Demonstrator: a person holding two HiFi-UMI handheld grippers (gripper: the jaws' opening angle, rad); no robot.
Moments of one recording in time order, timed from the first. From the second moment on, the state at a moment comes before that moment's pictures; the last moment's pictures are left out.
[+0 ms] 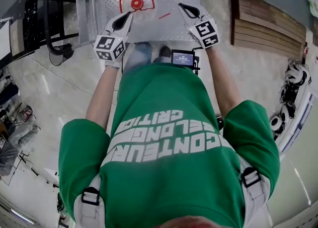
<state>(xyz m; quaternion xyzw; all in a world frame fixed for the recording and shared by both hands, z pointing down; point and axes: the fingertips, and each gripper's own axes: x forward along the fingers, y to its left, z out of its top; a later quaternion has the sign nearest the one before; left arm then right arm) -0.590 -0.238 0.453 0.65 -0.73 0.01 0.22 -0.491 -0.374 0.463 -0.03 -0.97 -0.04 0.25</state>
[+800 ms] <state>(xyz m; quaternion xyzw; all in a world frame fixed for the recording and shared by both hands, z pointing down) -0.500 -0.225 0.377 0.66 -0.73 -0.01 0.16 -0.372 -0.402 0.405 0.00 -0.97 -0.08 0.22</state>
